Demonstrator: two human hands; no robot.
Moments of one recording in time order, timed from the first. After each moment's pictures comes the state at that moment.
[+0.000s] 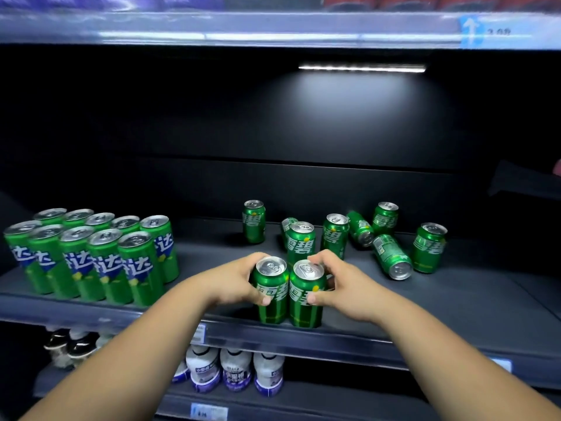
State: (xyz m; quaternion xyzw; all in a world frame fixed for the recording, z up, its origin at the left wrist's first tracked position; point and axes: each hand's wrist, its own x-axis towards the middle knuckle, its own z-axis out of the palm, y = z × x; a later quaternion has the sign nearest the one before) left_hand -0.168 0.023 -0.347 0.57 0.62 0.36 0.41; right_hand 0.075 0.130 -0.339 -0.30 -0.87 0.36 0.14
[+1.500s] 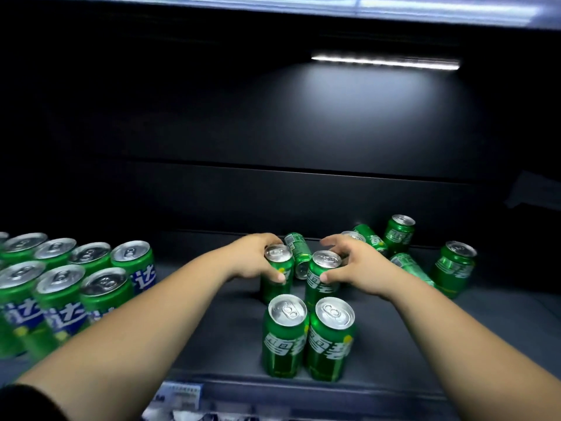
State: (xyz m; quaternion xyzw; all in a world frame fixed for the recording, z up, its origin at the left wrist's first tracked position) left_hand -0.232 0.141 -0.320 0.61 0.69 0.27 0.27; right_hand 0.012 0.231 -0.319 -0.35 -0.84 0.36 0.21
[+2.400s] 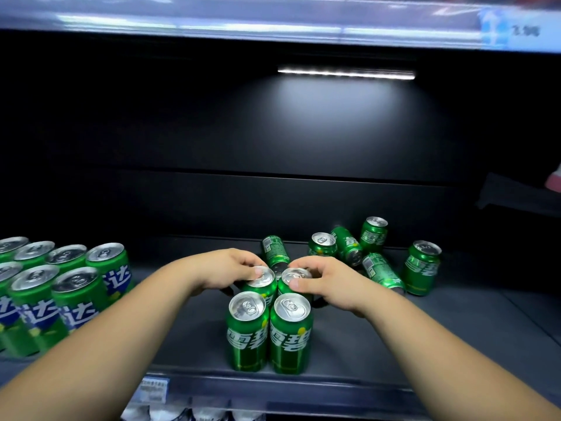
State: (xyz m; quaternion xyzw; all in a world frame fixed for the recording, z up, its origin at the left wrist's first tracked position) left_hand -0.193 0.103 -0.307 0.57 0.68 0.26 0.39; right_hand 0.040 0.202 -0.326 -0.29 -0.78 0.53 0.16
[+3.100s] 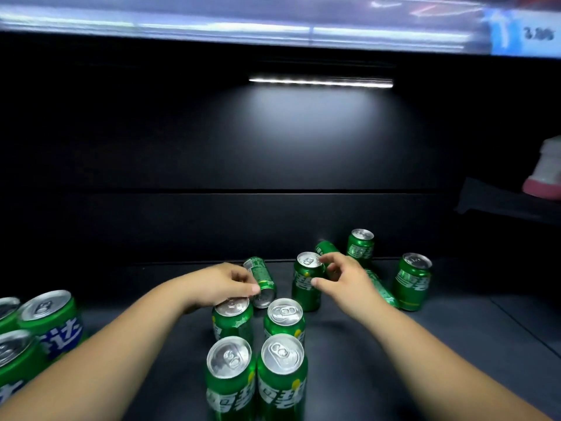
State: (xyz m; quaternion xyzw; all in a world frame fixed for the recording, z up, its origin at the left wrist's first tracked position) left_hand -0.211 0.167 -0.317 0.62 0.64 0.27 0.37; right_hand 0.053 0.265 -0.341 -0.46 -0.77 0.27 0.35
